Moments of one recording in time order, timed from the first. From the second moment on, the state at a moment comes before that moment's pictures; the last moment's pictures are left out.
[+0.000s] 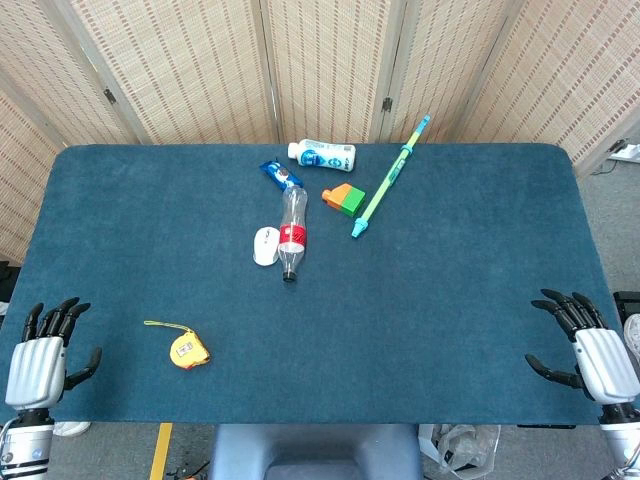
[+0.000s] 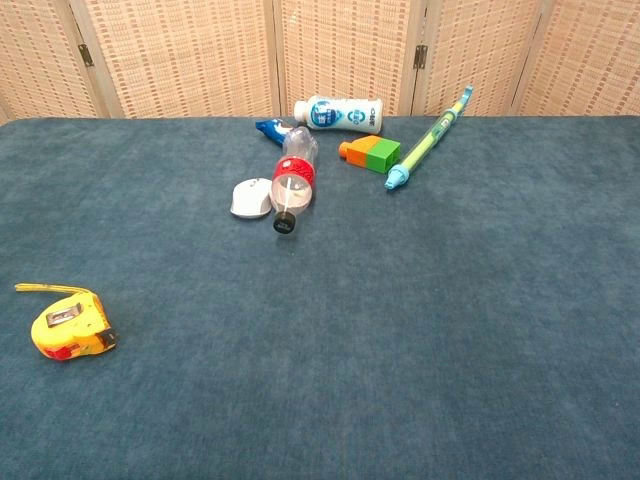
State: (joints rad) left arm -0.08 -1.24 -0.09 -1.74 1.41 1.53 0.24; right arm 0.07 -1.05 0.02 -1.63 -1.58 1.48 0.28
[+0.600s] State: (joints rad) left arm -0.13 -1.23 -0.09 -1.71 1.46 1.47 0.22; right arm 0.07 -1.04 0.02 -1.63 -1.59 1.49 0.29
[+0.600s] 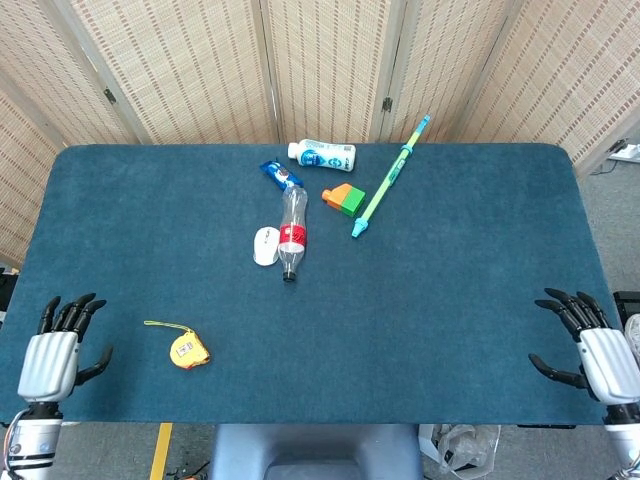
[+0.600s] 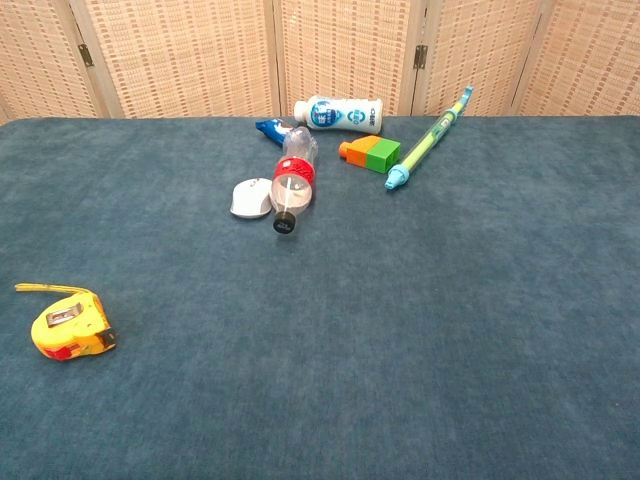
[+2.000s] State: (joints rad) left arm -0.37 -1.31 0.00 -1.51 1.43 1.09 0.39; right arm 0.08 -1.03 0.02 -1.66 -1.58 1.47 0.27
